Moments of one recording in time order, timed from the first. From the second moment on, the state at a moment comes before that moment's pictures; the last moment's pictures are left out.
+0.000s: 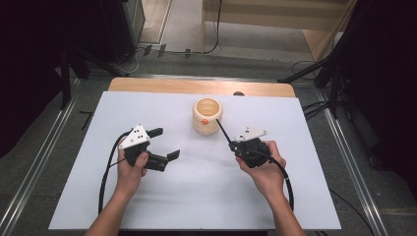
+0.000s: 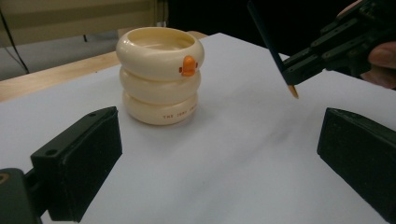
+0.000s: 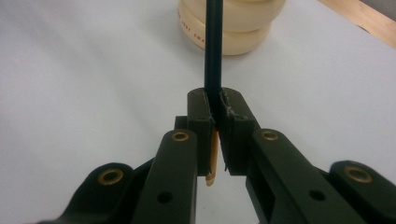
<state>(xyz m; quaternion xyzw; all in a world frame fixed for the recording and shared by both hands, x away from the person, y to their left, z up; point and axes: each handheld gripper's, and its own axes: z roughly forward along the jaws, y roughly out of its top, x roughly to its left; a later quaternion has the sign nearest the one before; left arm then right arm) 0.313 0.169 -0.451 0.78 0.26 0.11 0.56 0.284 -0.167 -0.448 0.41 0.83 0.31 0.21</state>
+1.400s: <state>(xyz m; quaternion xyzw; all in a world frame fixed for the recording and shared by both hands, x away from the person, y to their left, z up) 0.305 0.143 -0.443 0.79 0.27 0.05 0.55 0.253 -0.121 -0.469 0.21 0.85 0.28 0.39</state>
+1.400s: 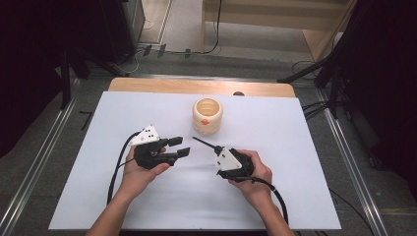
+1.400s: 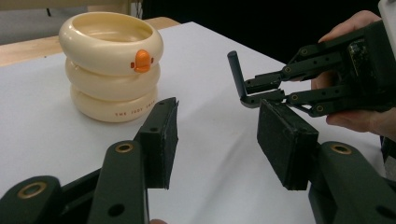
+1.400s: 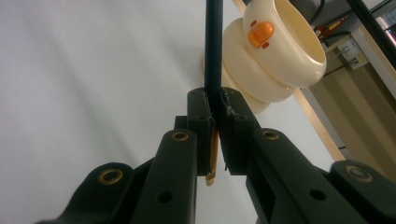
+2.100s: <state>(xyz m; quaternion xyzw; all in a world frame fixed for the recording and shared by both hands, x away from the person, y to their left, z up) 0.308 0.137 -0.444 0.80 0.27 0.01 0.54 0.245 -0.097 -0.479 0.15 0.86 0.26 0.42</state>
